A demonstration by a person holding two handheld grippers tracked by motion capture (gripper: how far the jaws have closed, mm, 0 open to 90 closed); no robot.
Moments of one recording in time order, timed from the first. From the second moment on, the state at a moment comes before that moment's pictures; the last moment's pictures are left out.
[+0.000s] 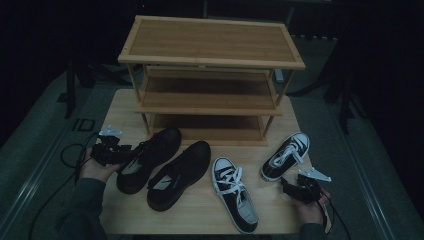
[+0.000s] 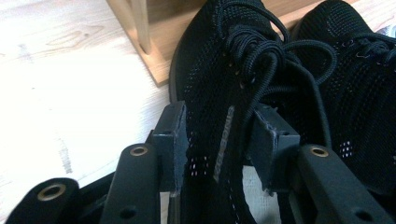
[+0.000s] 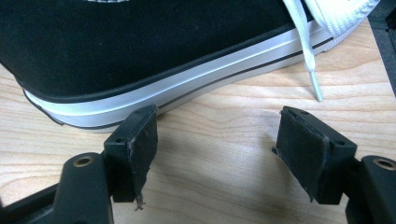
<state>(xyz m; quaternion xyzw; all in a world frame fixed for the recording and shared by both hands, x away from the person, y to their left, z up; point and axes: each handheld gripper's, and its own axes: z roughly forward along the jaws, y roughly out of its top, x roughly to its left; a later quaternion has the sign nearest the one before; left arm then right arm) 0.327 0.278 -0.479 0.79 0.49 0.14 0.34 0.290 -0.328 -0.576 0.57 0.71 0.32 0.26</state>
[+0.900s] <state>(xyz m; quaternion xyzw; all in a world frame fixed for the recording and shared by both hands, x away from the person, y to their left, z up) 0.287 0.252 -0.432 0.78 0.48 0.22 0.34 0.289 -0.327 -0.576 0.57 0.71 0.32 0.25</state>
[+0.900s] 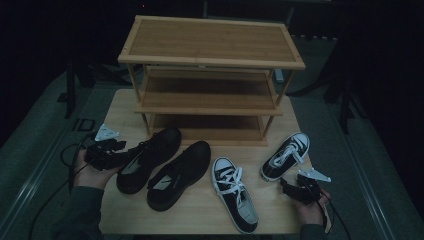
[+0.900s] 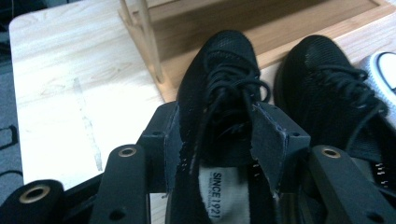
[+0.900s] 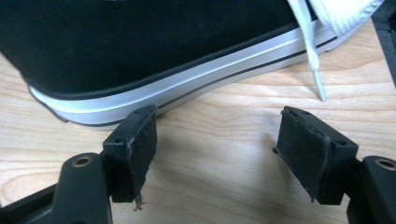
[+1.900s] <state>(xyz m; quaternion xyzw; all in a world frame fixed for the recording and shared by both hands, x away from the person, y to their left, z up) 0.284 0.206 -0.449 0.83 0.42 0.17 0.34 0.289 -0.326 -0.576 0.56 0.72 0.33 0.25</state>
